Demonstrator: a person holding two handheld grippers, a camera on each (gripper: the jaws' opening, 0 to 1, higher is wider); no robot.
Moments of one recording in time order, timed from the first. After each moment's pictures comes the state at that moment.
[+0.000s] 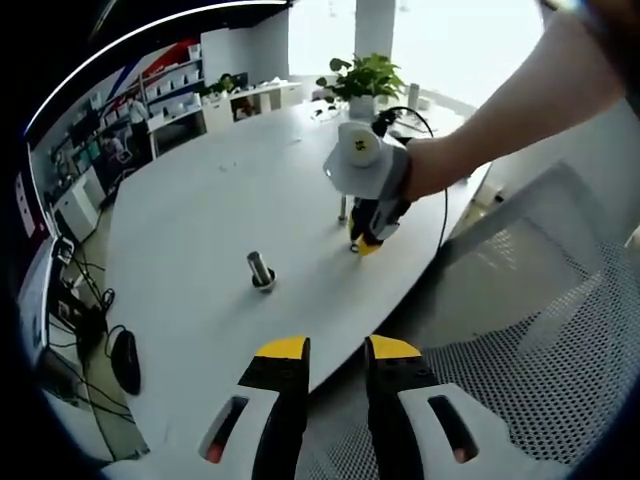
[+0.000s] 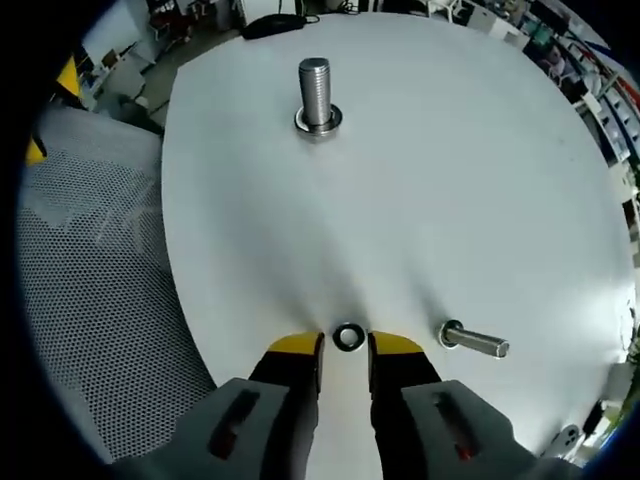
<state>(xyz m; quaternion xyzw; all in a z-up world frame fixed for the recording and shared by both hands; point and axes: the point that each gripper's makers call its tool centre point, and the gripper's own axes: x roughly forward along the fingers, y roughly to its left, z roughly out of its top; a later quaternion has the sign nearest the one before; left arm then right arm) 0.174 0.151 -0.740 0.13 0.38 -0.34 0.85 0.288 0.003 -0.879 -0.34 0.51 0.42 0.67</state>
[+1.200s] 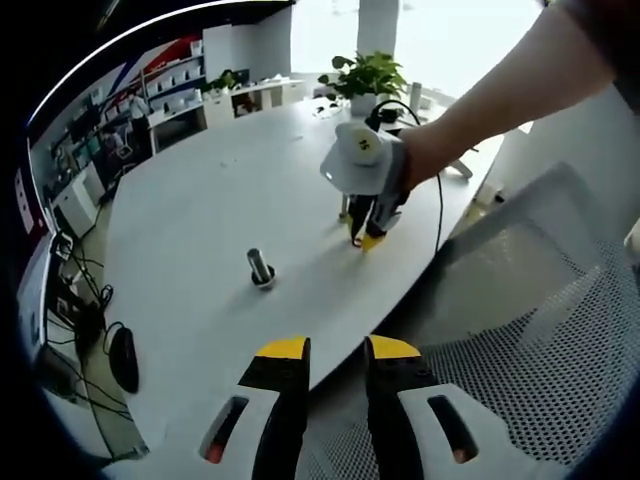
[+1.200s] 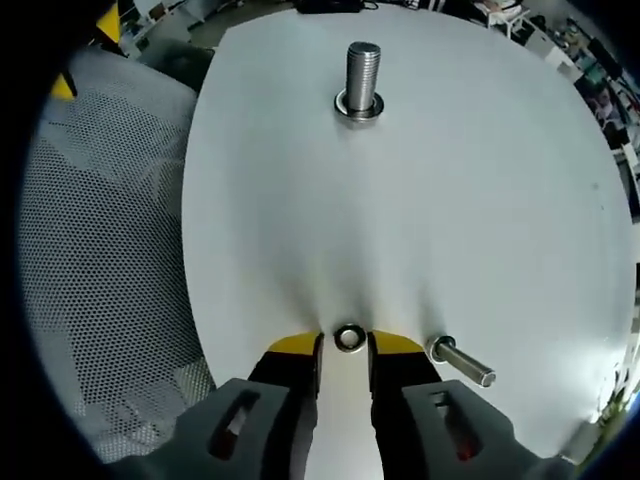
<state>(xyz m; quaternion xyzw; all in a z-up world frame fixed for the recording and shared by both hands) 0.173 0.150 -0.743 0.13 0.39 -0.34 0.84 0.286 -0.008 -0.879 -0.41 0.49 0.48 0.60</state>
